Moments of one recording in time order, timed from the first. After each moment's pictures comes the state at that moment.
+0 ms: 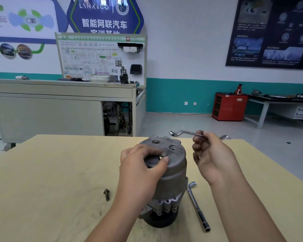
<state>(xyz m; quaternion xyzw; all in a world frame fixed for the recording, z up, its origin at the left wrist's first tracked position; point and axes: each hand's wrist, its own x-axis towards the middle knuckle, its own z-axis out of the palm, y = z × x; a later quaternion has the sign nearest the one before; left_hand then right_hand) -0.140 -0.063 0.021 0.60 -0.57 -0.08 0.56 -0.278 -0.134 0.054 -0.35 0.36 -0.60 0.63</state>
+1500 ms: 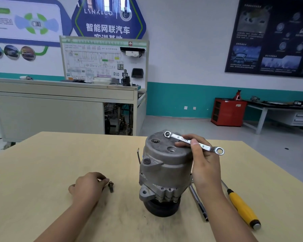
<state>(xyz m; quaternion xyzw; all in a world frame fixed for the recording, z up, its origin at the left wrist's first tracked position) 0.004 -0.095 -0.102 0.86 -0.41 -0.04 0.31 -0.264 -0.111 -0.004 -0.60 0.32 -0.67 0.31</state>
